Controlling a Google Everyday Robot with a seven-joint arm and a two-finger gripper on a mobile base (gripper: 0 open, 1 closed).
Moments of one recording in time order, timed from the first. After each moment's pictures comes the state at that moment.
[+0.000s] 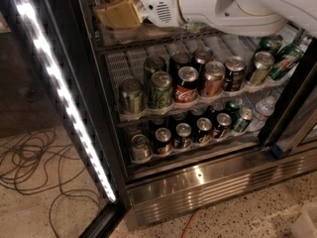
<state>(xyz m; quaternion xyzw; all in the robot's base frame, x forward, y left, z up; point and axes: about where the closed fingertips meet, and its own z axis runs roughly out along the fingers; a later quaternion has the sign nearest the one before) 0.554 0.081 1.084 -0.51 0.57 0.25 0.59</state>
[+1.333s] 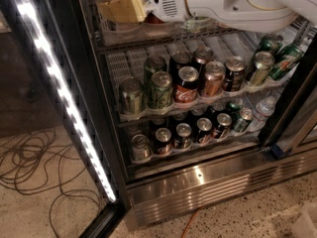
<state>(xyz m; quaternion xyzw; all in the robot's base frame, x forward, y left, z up) 0.551 0.073 1.093 -0.51 0.57 0.25 0.60</state>
